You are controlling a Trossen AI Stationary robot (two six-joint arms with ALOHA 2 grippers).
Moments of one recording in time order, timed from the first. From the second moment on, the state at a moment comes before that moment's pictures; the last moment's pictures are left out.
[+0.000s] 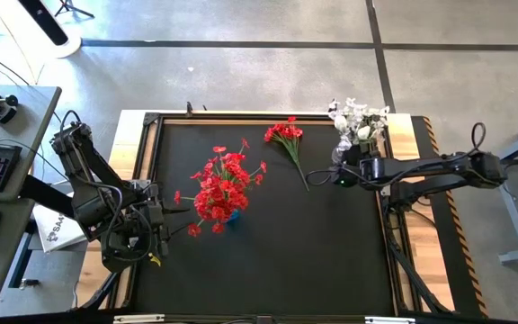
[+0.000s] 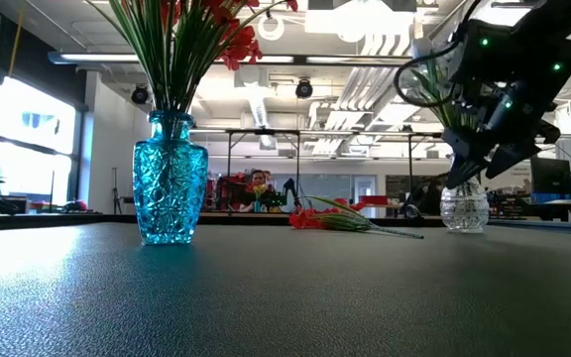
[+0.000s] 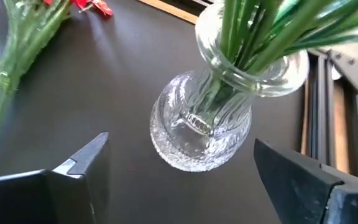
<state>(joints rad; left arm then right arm) -0.99 1.14 1.08 -0.95 -1.10 -0.88 -0.12 1.08 0.54 -0.74 0.77 0.90</state>
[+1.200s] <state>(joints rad) -0.99 1.14 1.08 -0.95 -1.09 -0.86 0.03 1.73 0.55 0.15 0.78 0.94</state>
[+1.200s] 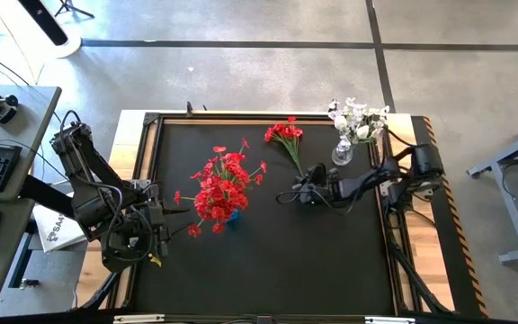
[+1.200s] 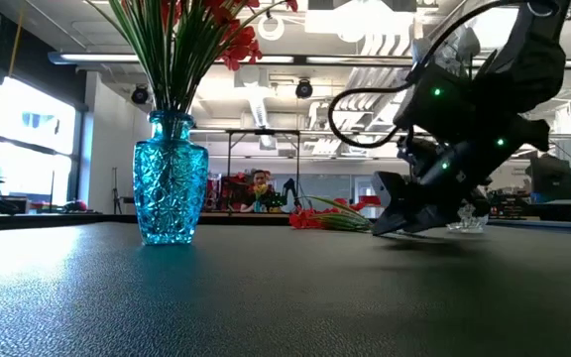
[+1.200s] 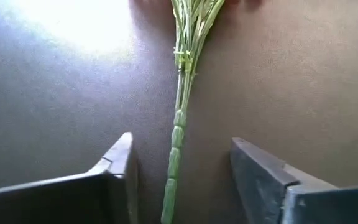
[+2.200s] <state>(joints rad) -1.00 1.13 1.08 -0.95 -0.97 -0.90 0.41 1.75 0.92 -0.49 0.65 1.20</state>
